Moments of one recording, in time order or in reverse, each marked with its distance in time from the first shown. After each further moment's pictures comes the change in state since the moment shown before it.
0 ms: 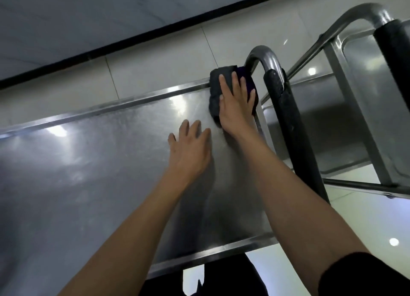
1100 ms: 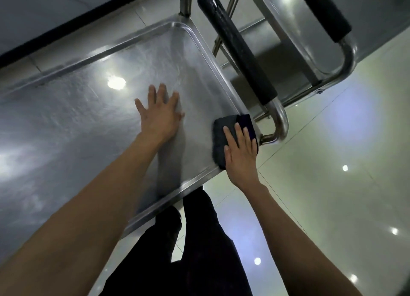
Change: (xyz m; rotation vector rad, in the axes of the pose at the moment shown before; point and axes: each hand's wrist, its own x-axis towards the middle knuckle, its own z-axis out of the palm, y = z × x) left_hand -0.053 -0.005 0.035 0.007 -0.063 0.193; right_hand -0.345 0.045 0.035 -0.077 0.017 0.332
